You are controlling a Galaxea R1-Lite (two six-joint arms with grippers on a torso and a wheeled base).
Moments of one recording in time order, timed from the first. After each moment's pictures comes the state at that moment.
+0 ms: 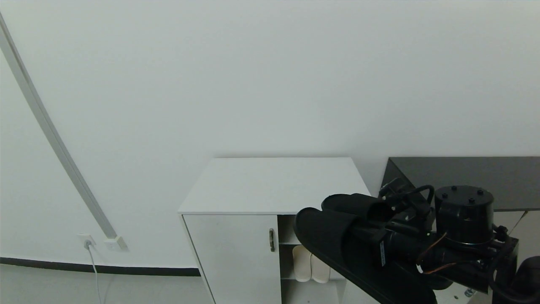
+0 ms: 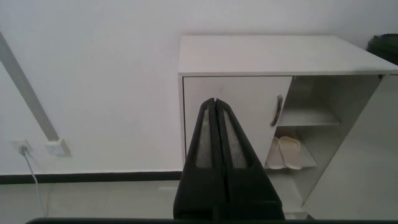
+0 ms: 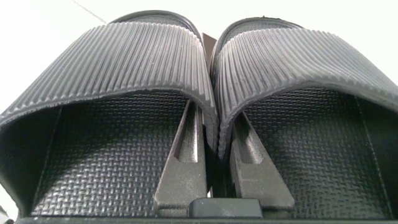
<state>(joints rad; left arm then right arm) 0.00 0.00 0.00 0.00 0.00 0.00 0.61 1.72 -0.48 -0.94 0.11 0.04</state>
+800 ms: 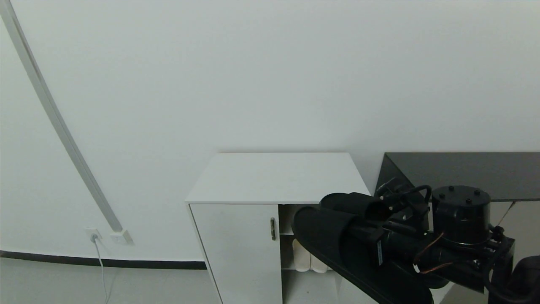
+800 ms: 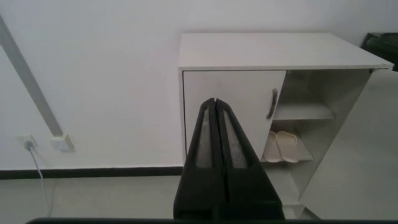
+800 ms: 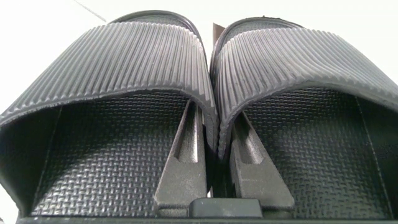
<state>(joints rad) 0.00 0.00 0.00 0.00 0.00 0.00 0.61 1.74 -0.48 -0.96 0.11 0.04</state>
